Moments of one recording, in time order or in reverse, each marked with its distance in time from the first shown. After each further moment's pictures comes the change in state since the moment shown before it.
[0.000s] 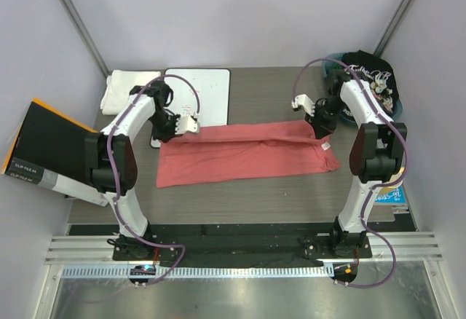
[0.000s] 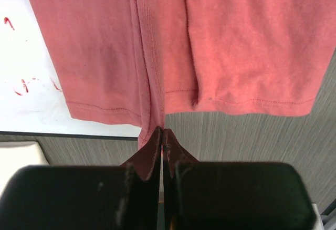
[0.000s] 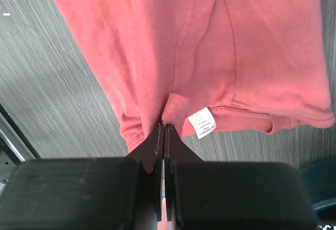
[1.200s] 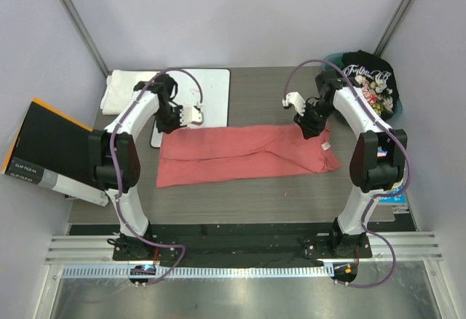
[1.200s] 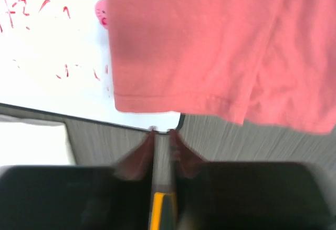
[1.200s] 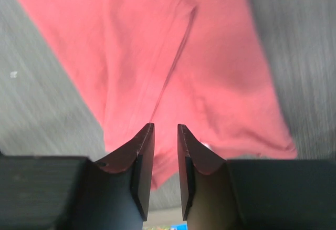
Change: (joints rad) left arm -0.035 0.024 0.076 0.045 -0.049 -0.133; right arm 0.089 -0.133 -0.156 0.195 -0.024 0.150
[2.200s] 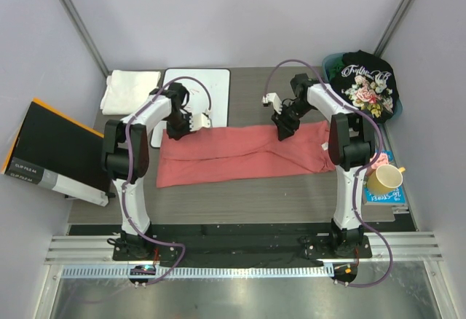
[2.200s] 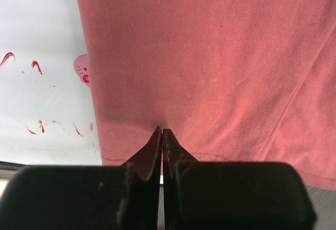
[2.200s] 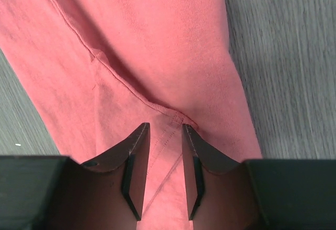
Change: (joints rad) left arm -0.051 0.150 -0.035 0.146 -0.012 -0.083; right arm 0.108 0.352 0.220 0.072 -0.192 0.121
